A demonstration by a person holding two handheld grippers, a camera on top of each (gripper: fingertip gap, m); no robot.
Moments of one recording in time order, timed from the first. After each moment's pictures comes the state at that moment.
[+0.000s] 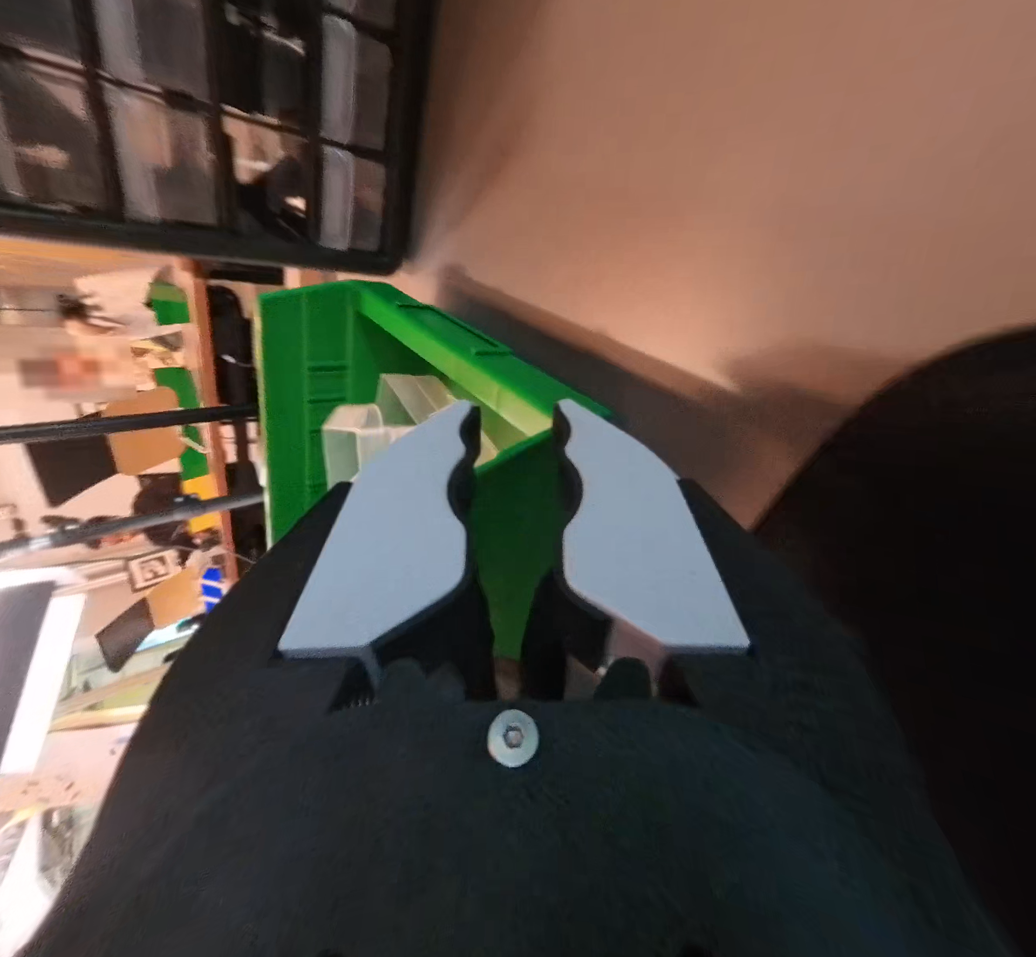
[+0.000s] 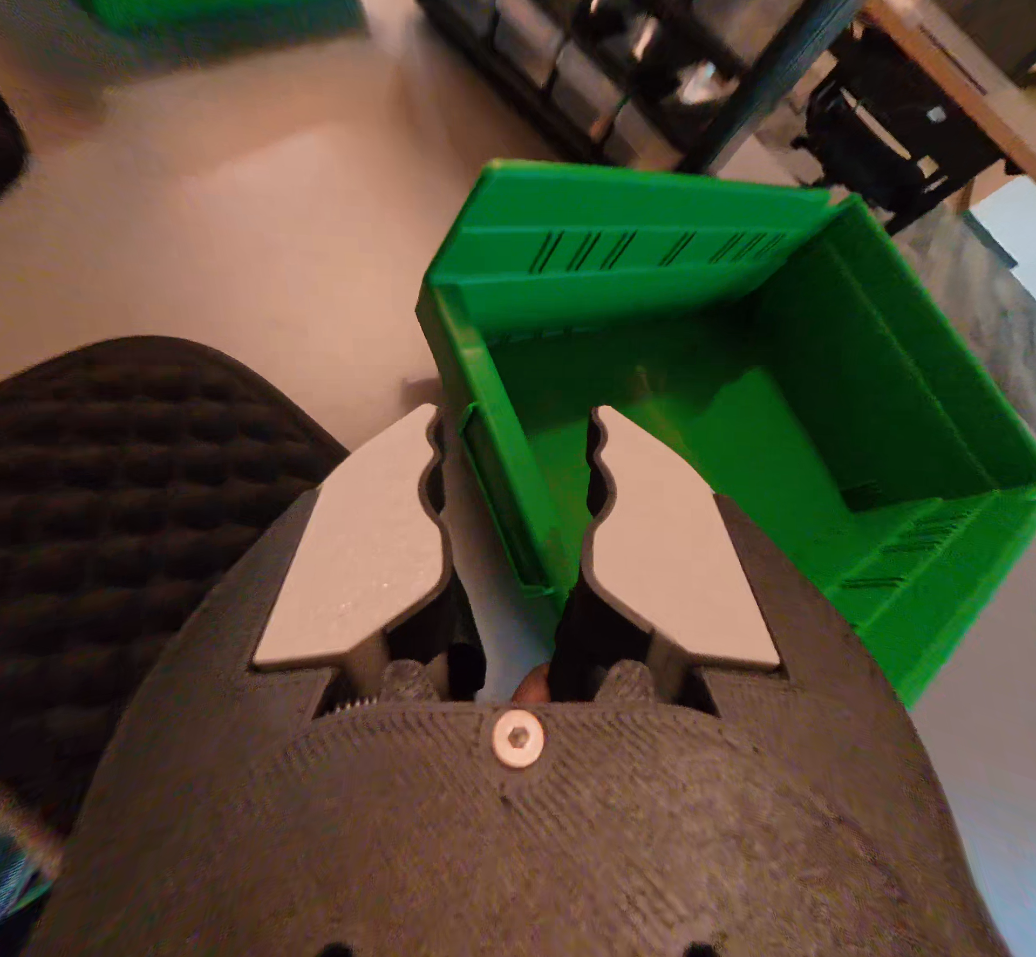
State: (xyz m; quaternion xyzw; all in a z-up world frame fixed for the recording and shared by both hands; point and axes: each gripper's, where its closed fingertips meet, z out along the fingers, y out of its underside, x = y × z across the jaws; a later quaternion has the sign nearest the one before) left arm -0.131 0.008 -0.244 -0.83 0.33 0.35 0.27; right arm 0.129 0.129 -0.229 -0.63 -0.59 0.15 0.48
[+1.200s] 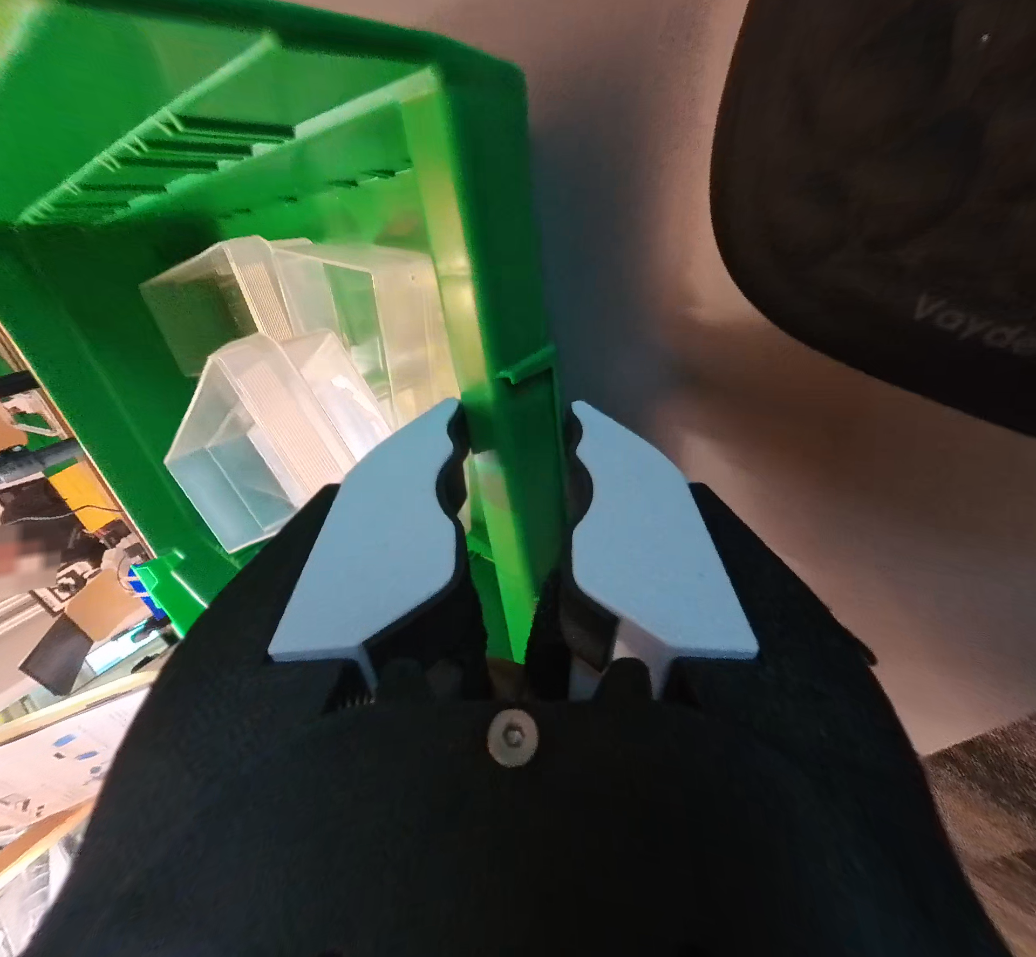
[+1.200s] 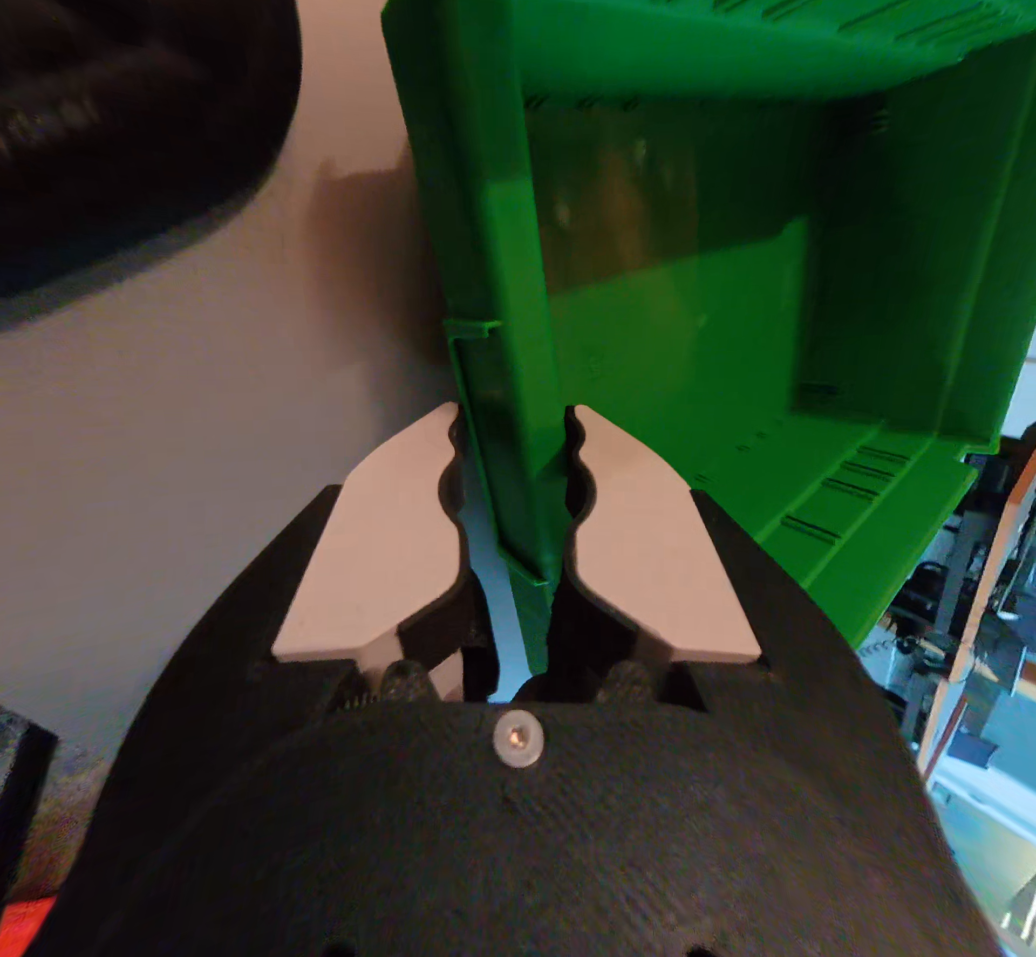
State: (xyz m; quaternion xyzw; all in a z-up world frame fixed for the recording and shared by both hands) left arm -0.241 -0.112 -0.282 -0.87 0.38 0.28 0.12; right arm 0.259 0.182 -0.290 -0.59 -0.74 -0.10 0.31
